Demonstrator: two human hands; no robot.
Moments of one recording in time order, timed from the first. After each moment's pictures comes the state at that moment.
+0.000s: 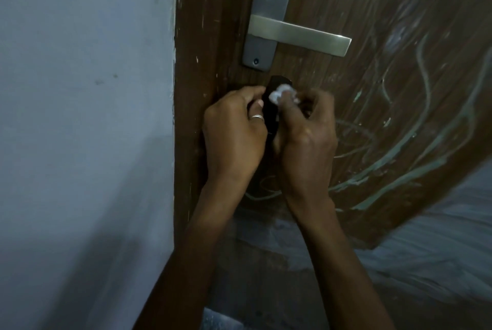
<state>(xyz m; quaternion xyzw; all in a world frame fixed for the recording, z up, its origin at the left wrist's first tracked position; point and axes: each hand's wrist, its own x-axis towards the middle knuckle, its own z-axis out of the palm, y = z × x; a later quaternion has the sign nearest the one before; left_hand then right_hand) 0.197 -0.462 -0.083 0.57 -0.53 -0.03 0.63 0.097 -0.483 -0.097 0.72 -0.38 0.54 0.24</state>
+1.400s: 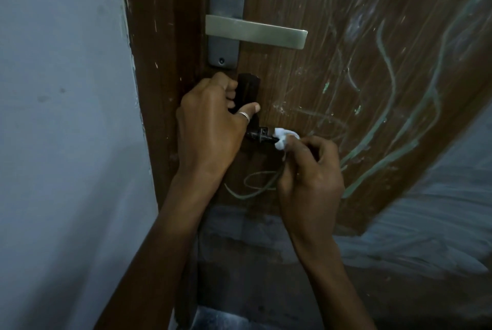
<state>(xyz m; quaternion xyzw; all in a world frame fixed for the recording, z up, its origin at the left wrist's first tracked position) 0.199 -0.473 -0.072 0.58 -0.59 0.02 0.56 0.051 -0.454 -0.141 0.66 -0.48 0.56 0.16</state>
